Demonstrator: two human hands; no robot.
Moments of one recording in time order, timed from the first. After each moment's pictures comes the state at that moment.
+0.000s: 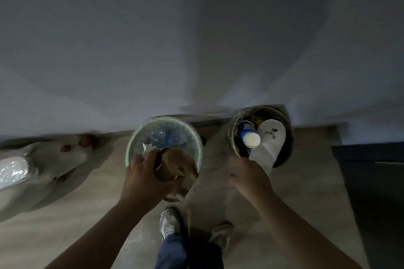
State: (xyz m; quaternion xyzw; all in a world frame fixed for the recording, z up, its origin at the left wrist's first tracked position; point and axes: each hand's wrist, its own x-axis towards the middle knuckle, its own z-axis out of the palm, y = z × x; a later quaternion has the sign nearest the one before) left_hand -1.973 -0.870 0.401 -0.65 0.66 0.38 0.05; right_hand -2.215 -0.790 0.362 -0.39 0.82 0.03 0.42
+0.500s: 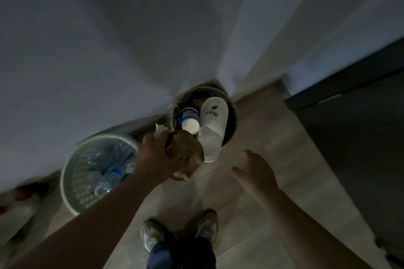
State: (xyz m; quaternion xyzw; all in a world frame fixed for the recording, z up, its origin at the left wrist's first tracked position) left_hand -2.176 -0.848 0.355 -0.49 0.78 0.36 0.15; right_hand -2.339 -0.672 0.360 -0.23 0.89 -0.03 0.38
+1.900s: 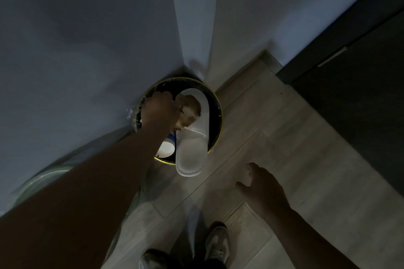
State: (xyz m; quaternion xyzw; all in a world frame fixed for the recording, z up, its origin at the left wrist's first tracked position) left_hand -2.348 -0.885 0.212 -0.38 0.90 0.16 0.13; right_hand -2.357 -0.616 0.250 -0.14 0.89 -0.07 0.42
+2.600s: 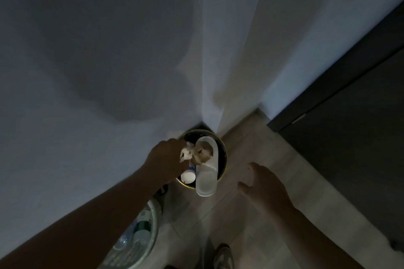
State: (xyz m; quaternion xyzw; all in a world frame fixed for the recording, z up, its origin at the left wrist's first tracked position) left_hand -2.268 -0.894 0.479 -0.26 0.93 0.22 0.17; right_hand -2.368 -0.671 0.490 -0.21 0.91 -0.10 0.34
